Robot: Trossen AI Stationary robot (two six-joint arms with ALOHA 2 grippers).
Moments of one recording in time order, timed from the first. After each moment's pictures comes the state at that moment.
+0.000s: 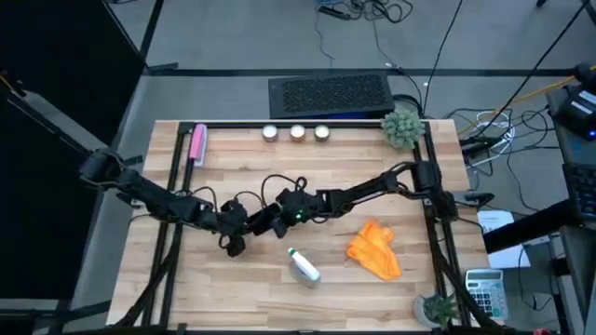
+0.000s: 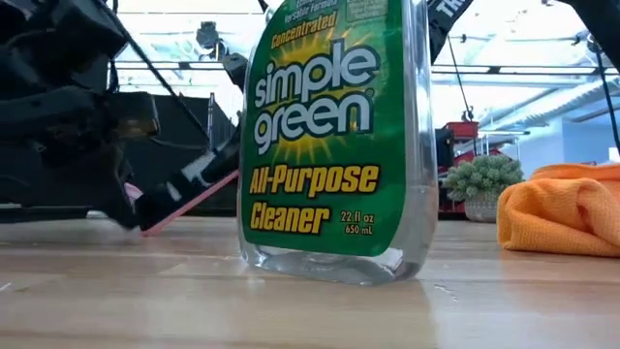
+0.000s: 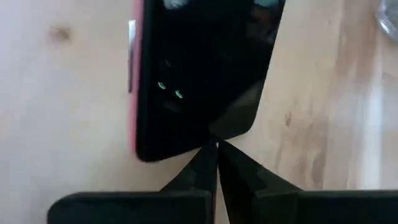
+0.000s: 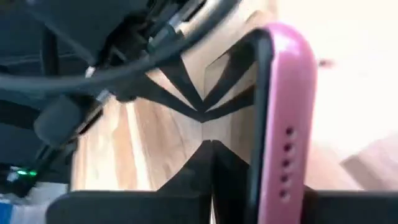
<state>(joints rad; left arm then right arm) -0.31 1.20 0.35 0.00 -0.16 -0.64 0.05 2.09 1.29 0.24 -0.05 0.78</state>
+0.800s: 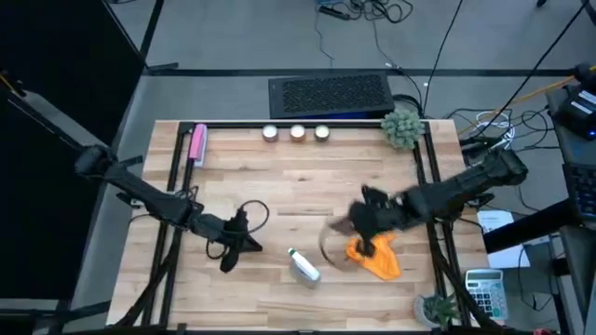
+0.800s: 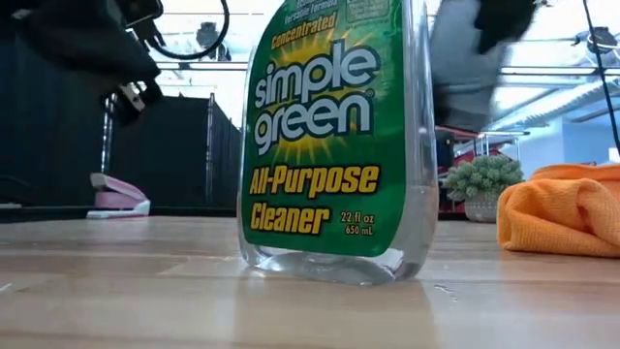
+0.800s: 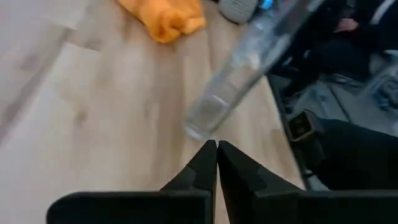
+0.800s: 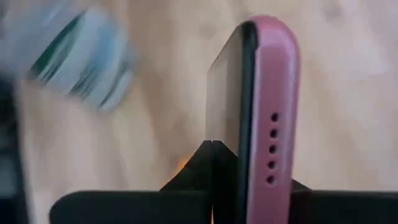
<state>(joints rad) -0.49 1.23 0.46 0.31 -0.11 -0.61 0.51 1.39 1.17 -0.89 0.27 0.69</state>
